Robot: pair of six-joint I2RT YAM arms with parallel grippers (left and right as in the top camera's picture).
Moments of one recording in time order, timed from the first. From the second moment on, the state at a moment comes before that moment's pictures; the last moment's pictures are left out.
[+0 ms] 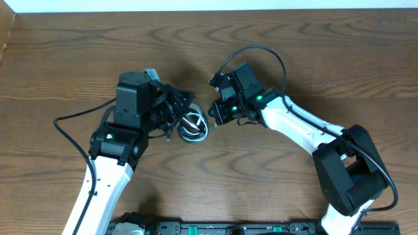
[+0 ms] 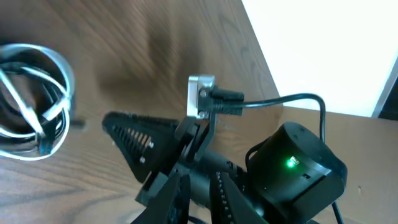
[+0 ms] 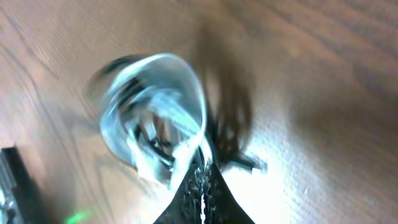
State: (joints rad) left arm -0.23 1.14 0.99 -0.52 0.41 -1.14; right arm 0.58 1.90 1.23 -0.32 -0.50 0.26
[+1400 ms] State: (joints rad) left arm -0.23 1.73 0.99 -0.72 0.19 -0.75; right arm 0.40 1.80 1.23 -0.71 -0.44 0.25
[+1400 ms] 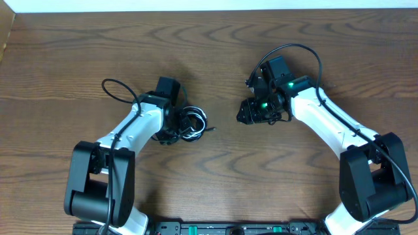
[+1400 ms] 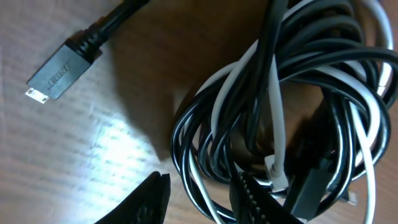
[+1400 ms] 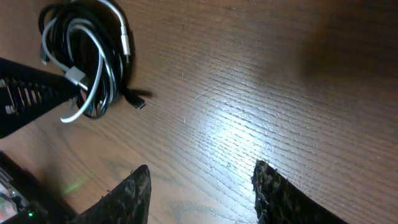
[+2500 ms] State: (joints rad) left arm -0.23 1.73 0.98 -0.42 0.13 -0.62; right arm 0.40 1.80 1.23 -0.71 -0.42 0.22
